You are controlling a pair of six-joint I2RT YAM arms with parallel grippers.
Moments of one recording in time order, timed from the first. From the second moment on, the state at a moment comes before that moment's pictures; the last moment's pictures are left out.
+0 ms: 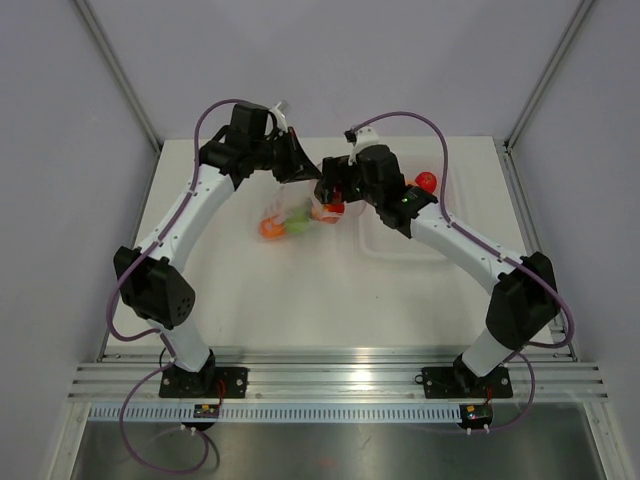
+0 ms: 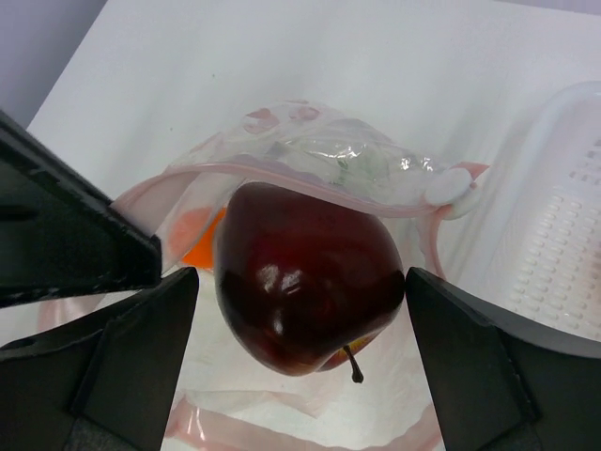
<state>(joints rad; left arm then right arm) -0.39 1.73 1.79 -0.68 0.51 -0.67 0.64 1.64 1.39 -0.13 0.07 0.29</state>
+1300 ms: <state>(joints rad) -0.33 1.70 1.80 -0.72 0.54 -0.65 0.64 1.57 1.31 -0.29 0.07 0.55</state>
